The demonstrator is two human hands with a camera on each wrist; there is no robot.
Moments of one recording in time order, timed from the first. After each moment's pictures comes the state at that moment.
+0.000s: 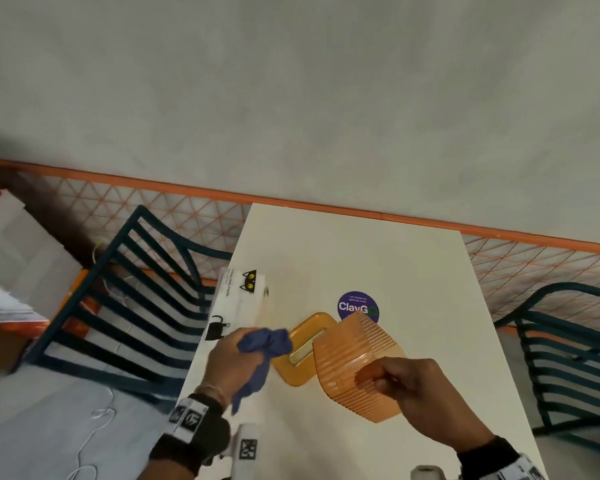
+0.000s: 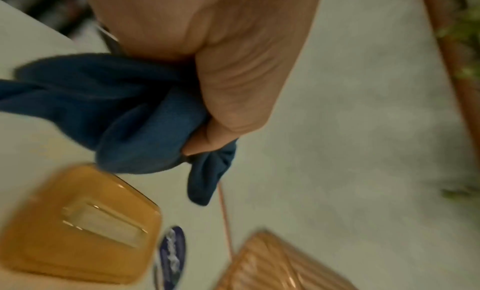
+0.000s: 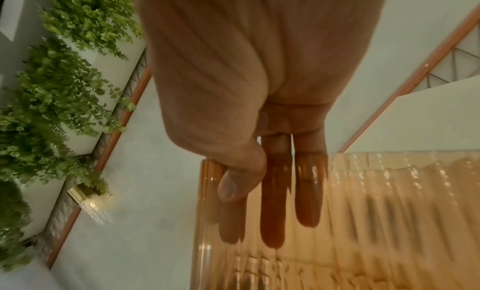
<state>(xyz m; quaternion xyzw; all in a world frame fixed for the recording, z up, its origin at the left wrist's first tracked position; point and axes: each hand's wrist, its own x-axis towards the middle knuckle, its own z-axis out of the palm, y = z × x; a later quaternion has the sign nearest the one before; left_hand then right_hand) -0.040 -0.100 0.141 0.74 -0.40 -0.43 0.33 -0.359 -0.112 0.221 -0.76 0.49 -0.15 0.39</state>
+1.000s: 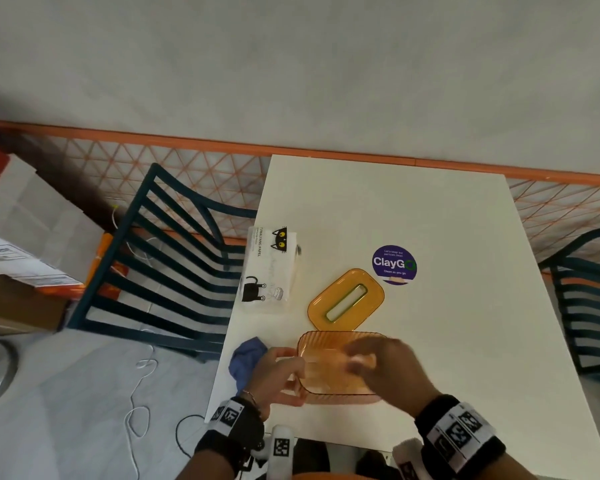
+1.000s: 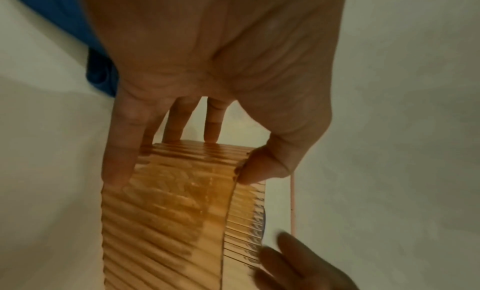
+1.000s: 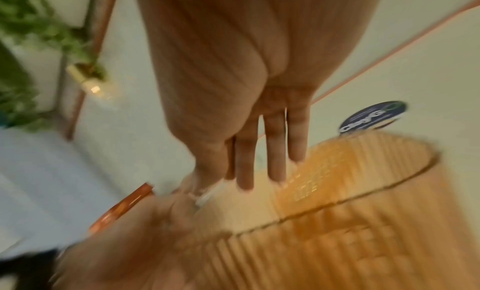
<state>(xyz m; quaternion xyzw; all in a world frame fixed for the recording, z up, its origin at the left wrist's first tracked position) -0.025 -0.039 0.070 0.67 -0.15 -0.68 0.25 -0.261 -0.091 0.115 -0.78 0.54 -0.04 0.31</state>
